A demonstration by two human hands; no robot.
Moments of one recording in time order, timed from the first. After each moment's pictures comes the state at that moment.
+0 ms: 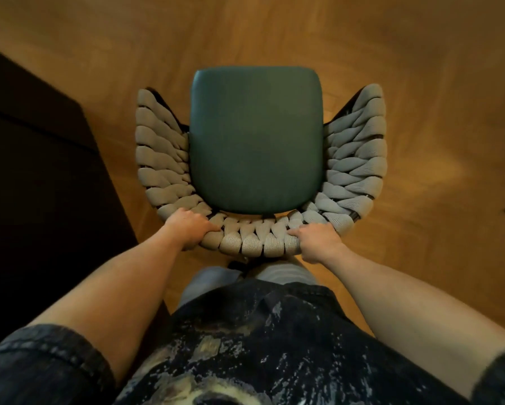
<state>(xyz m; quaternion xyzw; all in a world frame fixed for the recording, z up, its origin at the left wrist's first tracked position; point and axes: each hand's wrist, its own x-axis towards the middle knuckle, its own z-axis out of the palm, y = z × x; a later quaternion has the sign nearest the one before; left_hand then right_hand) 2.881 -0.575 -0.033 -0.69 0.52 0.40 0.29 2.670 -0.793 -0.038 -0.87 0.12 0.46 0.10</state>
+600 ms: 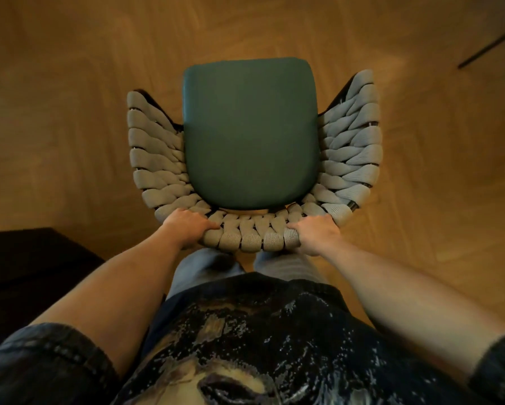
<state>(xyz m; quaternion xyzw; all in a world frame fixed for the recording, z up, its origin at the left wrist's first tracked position) 2.997 -0.646 -0.031 -0.51 0.70 0.33 0.39 2.705 -0.712 -0.033 -0.81 0.38 0.40 0.22</state>
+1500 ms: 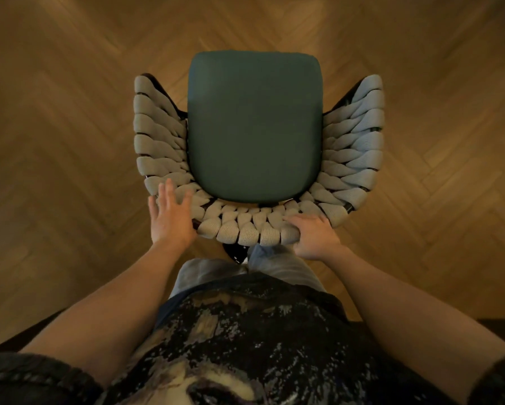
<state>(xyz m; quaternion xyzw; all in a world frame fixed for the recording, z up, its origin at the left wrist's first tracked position) 3.045 -0.650 -0.036 -0.65 0.70 0.20 0.22 2.732 -0.588 -0.036 -0.64 0.62 0.15 0.42</state>
